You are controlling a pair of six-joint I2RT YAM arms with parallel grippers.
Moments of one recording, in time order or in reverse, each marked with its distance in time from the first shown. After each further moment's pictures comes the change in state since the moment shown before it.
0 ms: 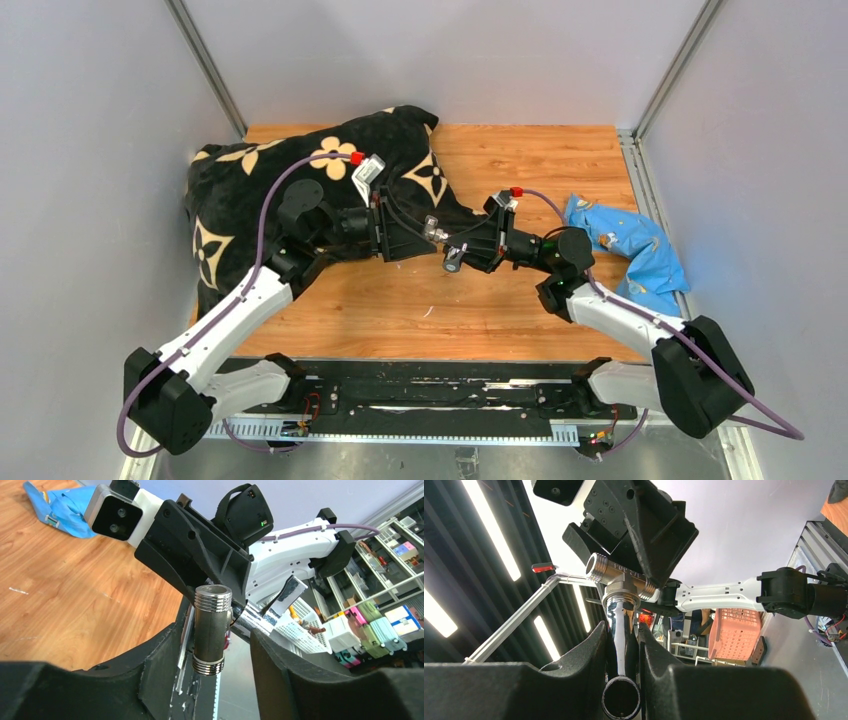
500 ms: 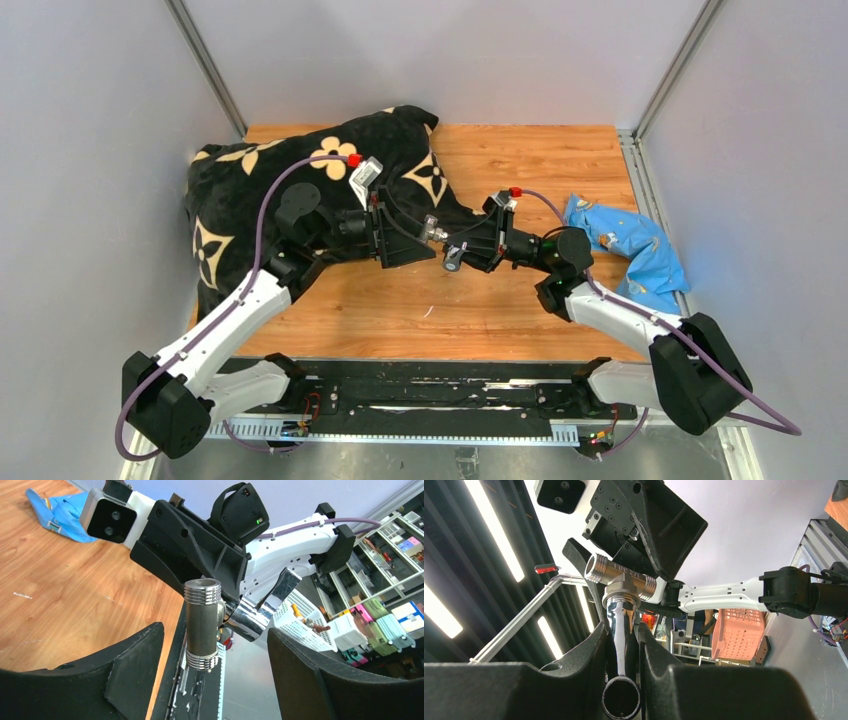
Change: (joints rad) left arm 0.000 -0.021 -0.021 0.017 0.000 0.016; right arm 0.000 0.014 0.000 0.021 0.001 0.019
